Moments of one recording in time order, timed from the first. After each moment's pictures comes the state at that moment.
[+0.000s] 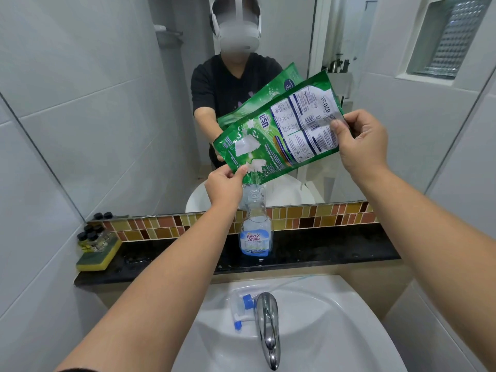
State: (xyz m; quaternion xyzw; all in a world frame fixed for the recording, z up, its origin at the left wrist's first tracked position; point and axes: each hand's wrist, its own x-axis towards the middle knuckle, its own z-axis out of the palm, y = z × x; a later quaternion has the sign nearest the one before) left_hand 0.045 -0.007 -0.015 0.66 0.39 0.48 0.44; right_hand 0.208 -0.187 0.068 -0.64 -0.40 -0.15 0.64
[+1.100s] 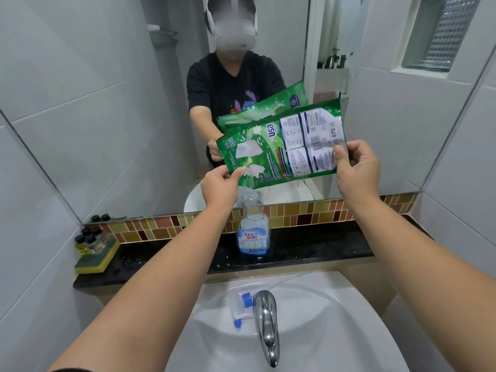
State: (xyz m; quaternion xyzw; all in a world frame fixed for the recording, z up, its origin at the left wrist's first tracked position) left_hand 0.044 -0.002 -0.022 0.70 0.38 0.45 0.40; right_hand 0.208 -0.200 0.007 -0.67 -0.33 -0.14 0.65
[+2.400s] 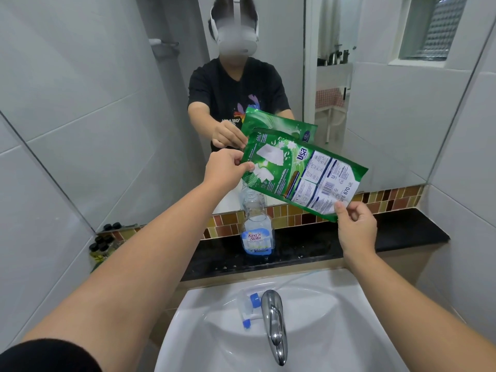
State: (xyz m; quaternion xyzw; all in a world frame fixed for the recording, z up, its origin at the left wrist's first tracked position) left_hand 0.051 0.009 0.033 0.87 0.29 0.30 0.25; right_hand 0.189 -0.226 -0.112 -0.67 -0.16 0.00 0.72
